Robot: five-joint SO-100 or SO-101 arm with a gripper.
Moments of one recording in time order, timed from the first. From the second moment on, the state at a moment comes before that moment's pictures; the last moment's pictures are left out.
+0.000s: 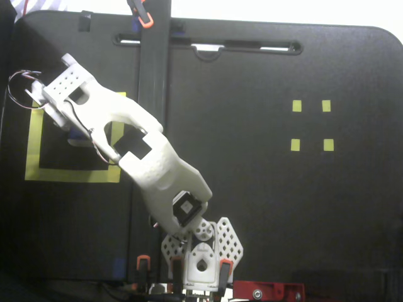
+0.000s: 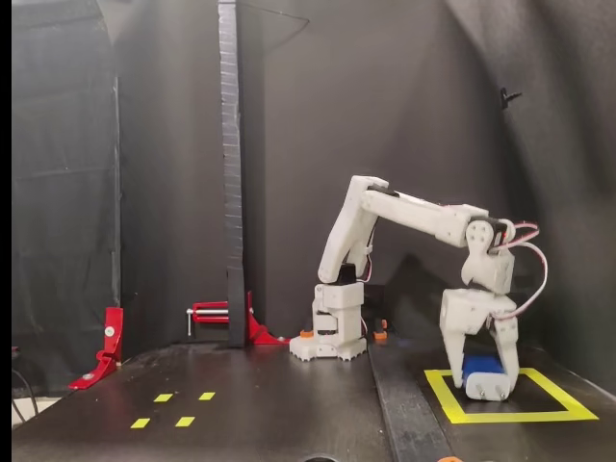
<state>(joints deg) -49.0 62.2 82.4 76.4 -41.1</state>
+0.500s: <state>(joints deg) -49.0 61.4 82.4 76.2 -41.2</state>
